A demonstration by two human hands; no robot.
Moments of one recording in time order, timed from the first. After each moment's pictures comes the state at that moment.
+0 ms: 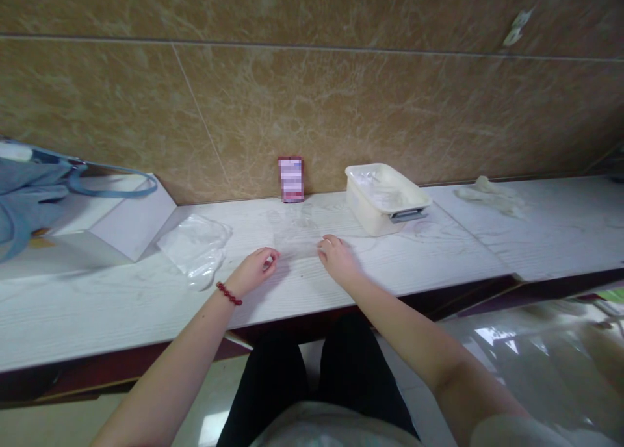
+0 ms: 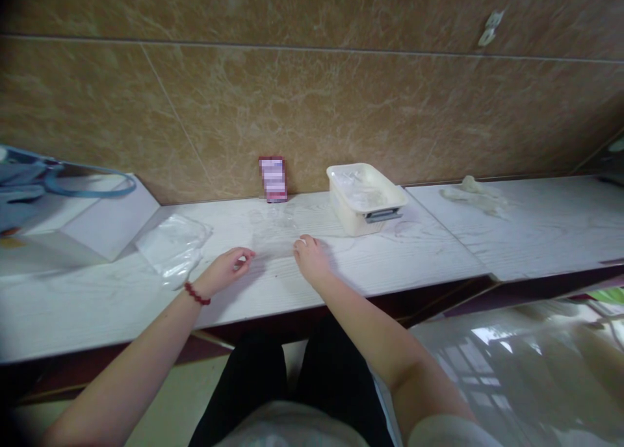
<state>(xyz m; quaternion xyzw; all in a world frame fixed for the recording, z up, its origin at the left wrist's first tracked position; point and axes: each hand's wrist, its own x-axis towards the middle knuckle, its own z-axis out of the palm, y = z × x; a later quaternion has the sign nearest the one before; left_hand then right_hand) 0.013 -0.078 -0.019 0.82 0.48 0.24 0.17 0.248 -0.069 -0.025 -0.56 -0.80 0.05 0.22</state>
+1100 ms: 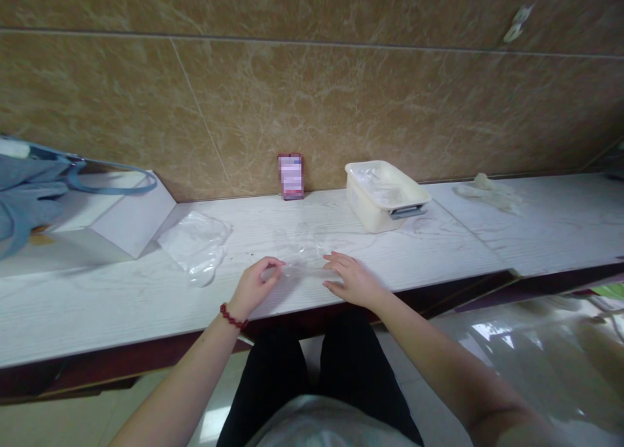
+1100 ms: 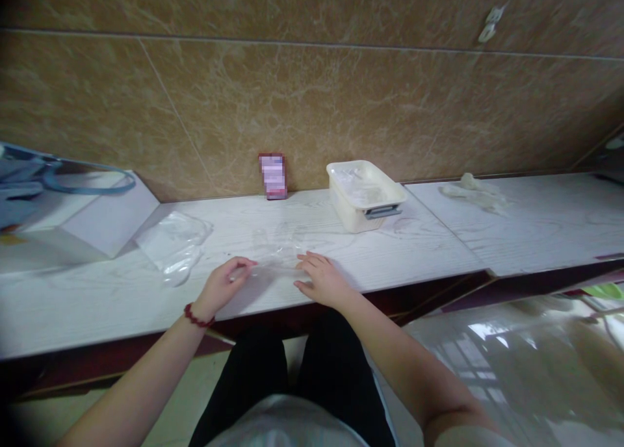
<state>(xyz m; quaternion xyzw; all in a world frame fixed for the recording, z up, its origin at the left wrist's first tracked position) 0.032 -0.125 -0.010 0.73 0.54 0.35 0.25 0.281 -0.125 -0.011 -0.43 -0.86 0.13 0.24</state>
